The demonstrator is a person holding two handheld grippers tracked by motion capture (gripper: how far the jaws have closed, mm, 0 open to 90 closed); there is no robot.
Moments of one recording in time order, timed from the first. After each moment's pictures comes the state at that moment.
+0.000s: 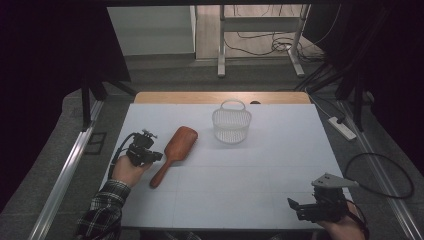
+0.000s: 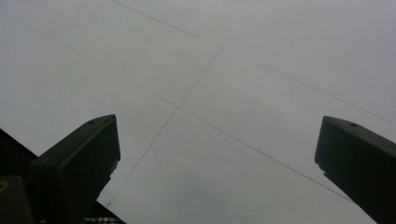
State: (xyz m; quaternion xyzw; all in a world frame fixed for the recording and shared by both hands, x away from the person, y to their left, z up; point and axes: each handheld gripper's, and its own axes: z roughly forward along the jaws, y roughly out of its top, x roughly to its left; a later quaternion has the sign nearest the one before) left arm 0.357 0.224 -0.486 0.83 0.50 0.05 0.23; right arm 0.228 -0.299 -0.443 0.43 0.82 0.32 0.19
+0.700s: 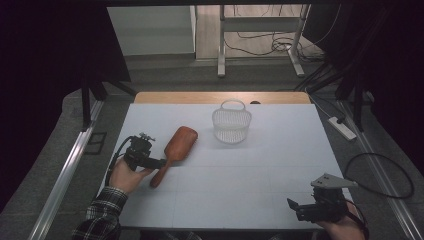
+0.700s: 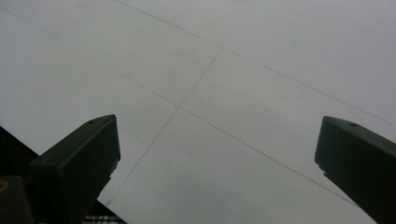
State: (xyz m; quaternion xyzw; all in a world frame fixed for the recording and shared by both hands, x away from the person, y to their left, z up) left arm 0.341 0.219 -0.478 0.82 0.52 0.07 0.24; right arm 0.228 -0.297 -0.443 0.43 0.82 0.32 0.19
